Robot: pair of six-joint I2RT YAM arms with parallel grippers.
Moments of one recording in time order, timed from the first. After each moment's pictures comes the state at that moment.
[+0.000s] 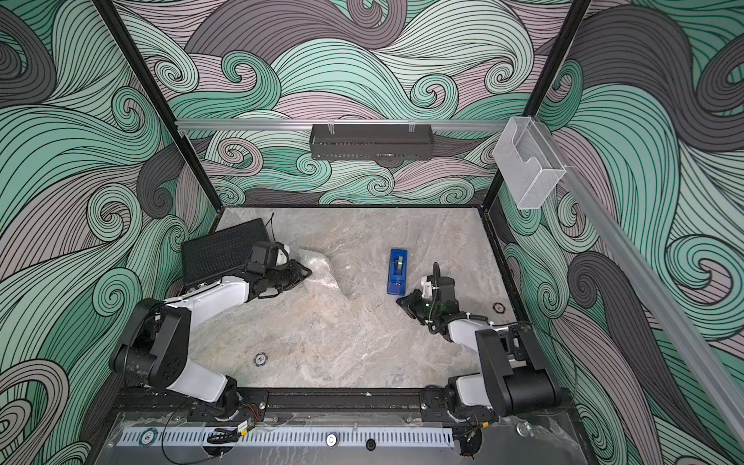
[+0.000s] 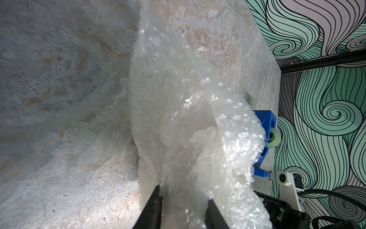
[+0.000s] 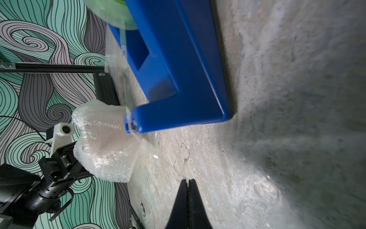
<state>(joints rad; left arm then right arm) -0.28 1.52 0.81 -0.09 0.35 -0.77 0.17 1.40 0.35 0.28 -0.57 0.91</state>
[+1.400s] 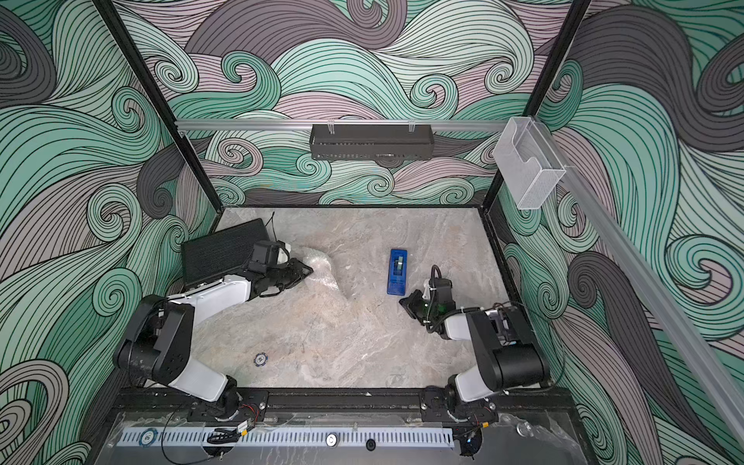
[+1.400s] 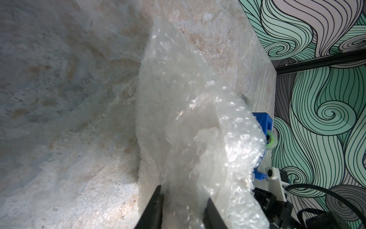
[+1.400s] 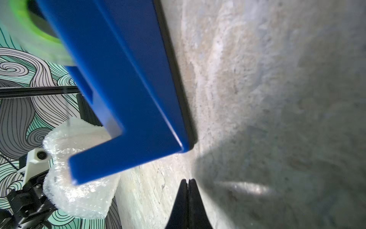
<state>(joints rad) -0.28 1.55 0.82 -0.05 0.36 -0.77 0.17 1.46 0.34 0.36 -0.48 0.95</state>
